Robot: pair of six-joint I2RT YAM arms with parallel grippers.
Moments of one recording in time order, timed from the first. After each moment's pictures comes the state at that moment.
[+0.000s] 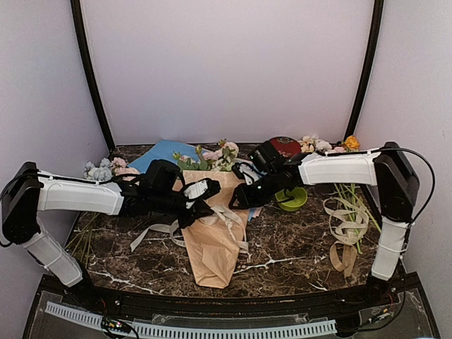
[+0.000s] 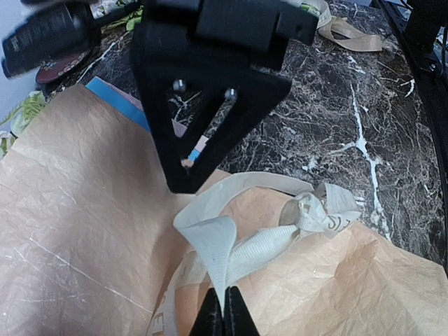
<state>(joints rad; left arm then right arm) -0.80 1.55 0.87 0.00 0.31 0.39 0.80 1.86 1.35 -0.40 -0.33 0.40</state>
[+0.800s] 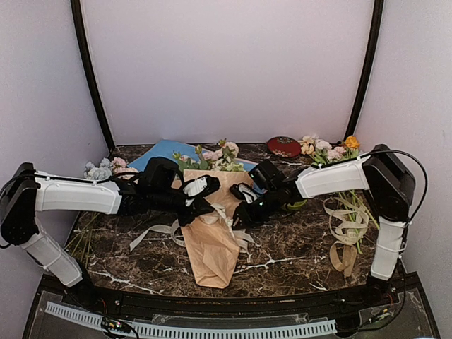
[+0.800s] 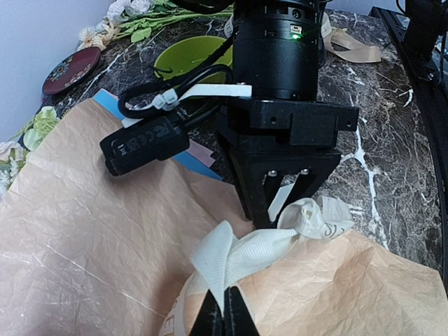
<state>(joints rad) -0.80 1.52 0.88 0.00 0.31 0.39 0.81 1.92 1.20 -0.31 -0.52 0.42</state>
